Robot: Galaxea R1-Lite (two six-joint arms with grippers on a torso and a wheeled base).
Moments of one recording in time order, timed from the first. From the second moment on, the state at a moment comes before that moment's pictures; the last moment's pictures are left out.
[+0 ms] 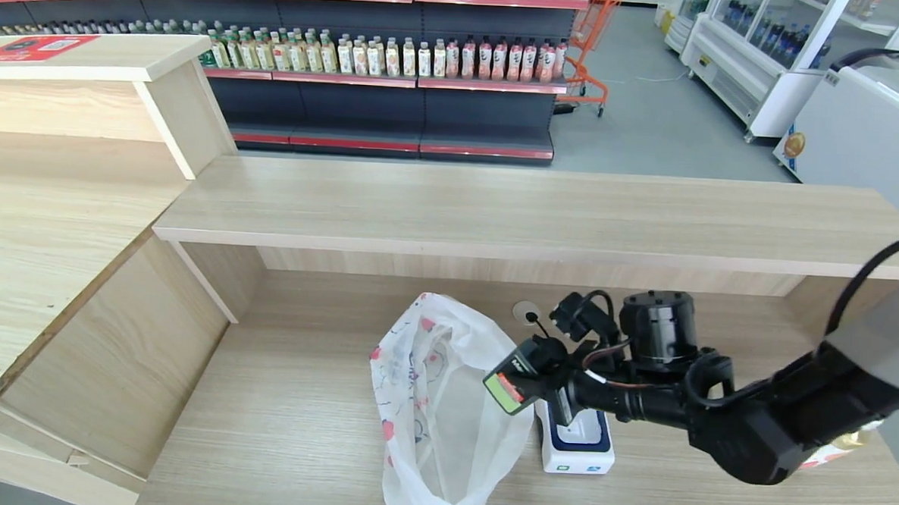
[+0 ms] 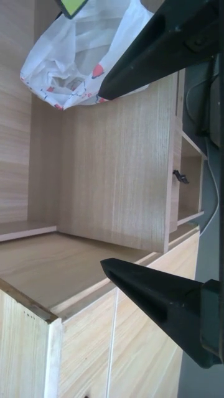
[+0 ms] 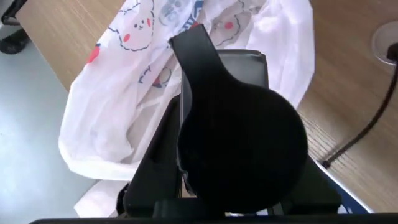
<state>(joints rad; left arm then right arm) 0.00 0.00 0.00 0.00 0.02 0.00 0.49 2.03 -0.75 -0.82 0.34 -0.19</state>
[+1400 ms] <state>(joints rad) 0.00 0.00 0.00 0.00 0.02 0.00 0.60 2.49 -1.18 -0.90 0.27 -0.34</state>
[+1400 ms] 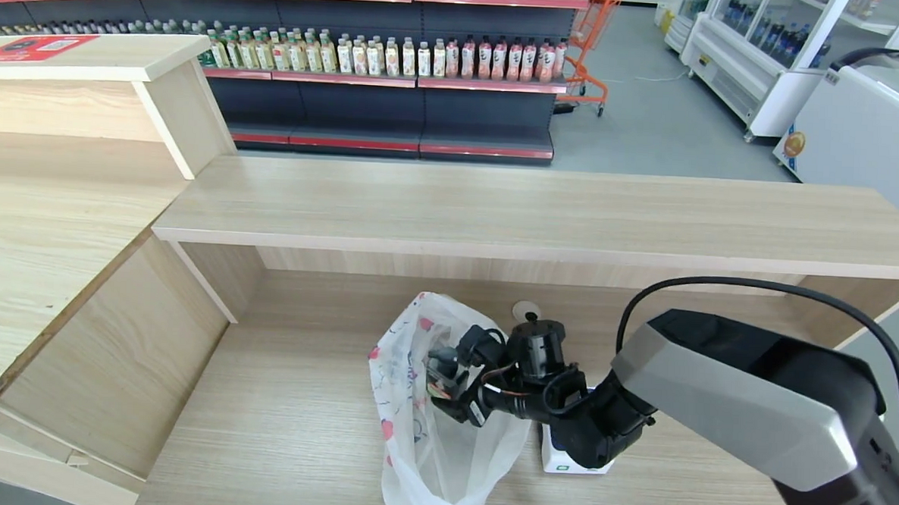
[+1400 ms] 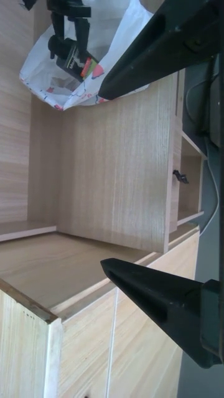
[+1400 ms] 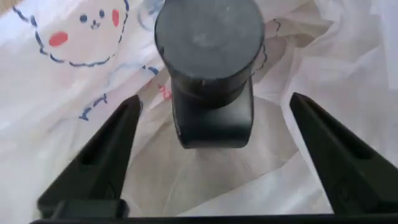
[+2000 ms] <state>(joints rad) 0.00 0.00 0.00 0.00 0.02 0.00 0.47 1.95 -0.90 -0.72 0.22 0.03</state>
